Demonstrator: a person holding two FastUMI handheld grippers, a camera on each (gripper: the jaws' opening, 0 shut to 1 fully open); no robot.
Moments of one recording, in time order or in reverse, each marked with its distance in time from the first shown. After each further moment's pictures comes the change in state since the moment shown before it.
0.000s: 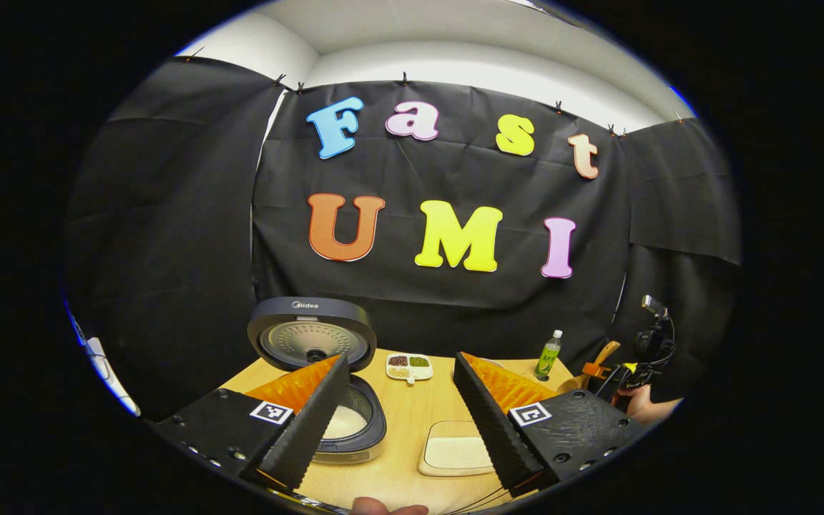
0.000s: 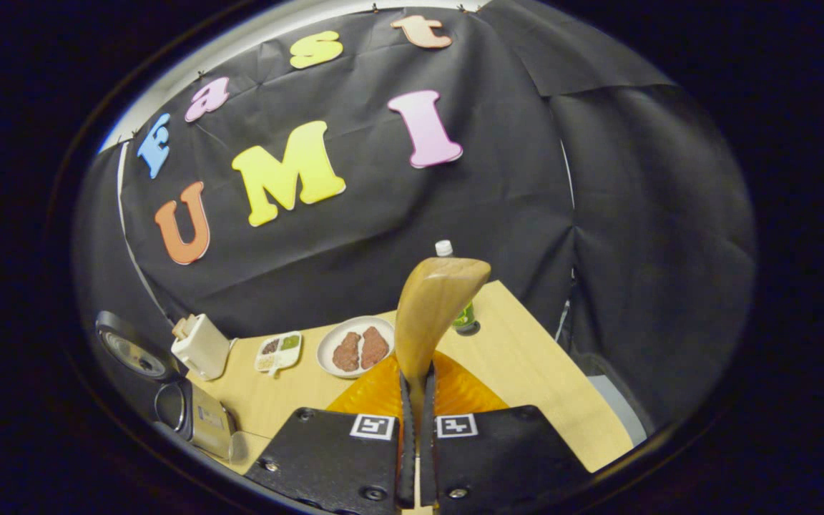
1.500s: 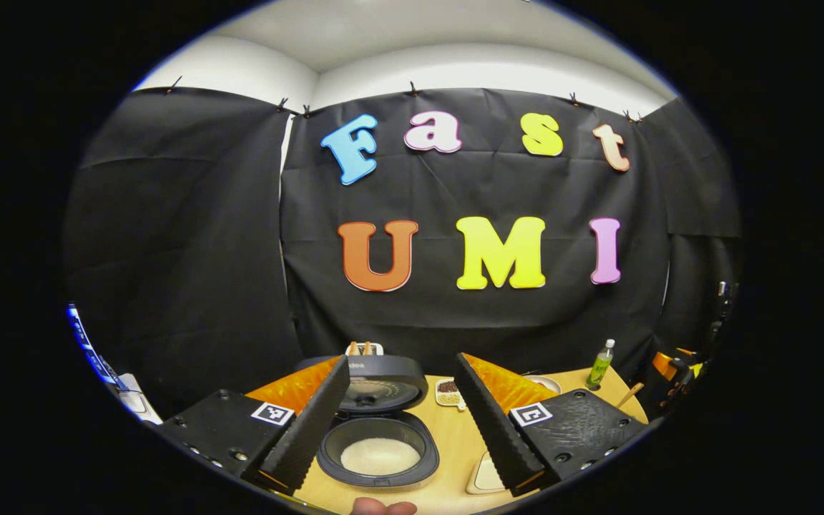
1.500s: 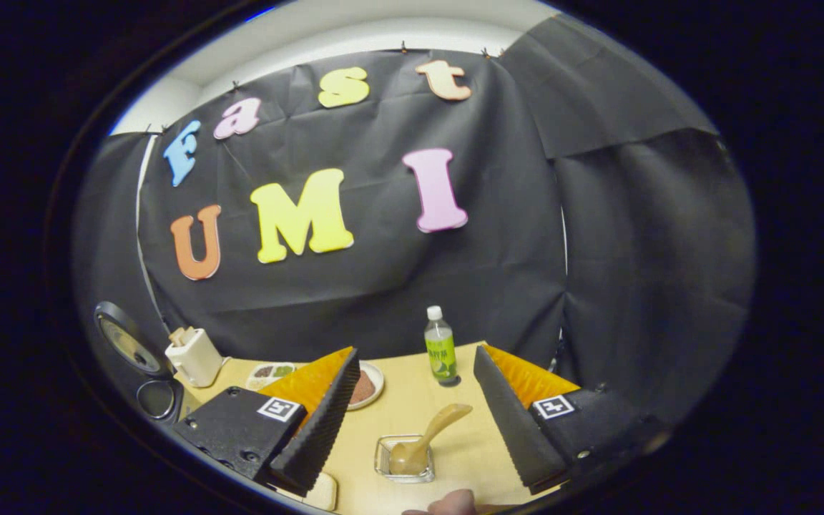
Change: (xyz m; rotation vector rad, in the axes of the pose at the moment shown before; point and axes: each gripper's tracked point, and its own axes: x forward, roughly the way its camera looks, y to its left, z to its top) left arm 0.060 0.065 0.071 0.063 -0.094 0.169; right arm -0.095 0.016 0.100 -0.160 -0.318 0.013
